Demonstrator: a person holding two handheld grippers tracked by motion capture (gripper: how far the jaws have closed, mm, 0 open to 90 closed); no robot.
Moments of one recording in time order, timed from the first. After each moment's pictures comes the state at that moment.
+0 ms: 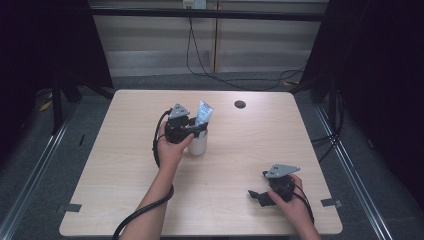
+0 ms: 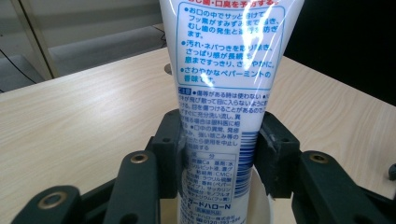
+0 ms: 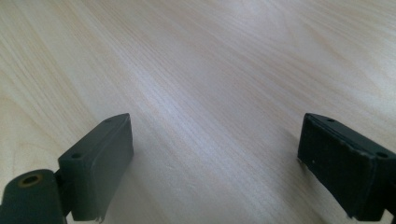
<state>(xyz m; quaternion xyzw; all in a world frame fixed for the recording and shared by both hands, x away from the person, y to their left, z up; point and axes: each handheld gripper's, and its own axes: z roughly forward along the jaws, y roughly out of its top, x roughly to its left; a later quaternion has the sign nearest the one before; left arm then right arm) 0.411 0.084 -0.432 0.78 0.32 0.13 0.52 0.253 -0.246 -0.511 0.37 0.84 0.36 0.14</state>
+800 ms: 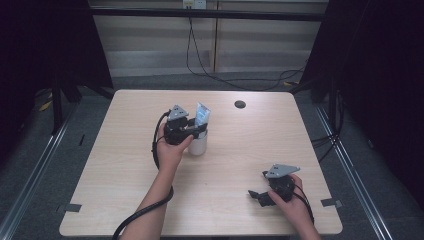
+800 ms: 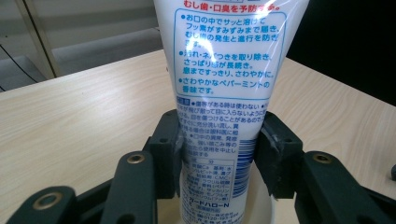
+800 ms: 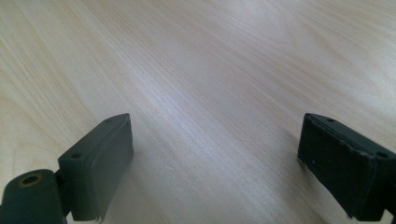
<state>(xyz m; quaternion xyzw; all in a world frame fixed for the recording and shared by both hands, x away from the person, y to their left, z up) 0.409 0.086 -0.435 0.77 0.33 0.14 0.52 0.253 -0.246 -0.511 0.37 0.84 0.36 0.14</state>
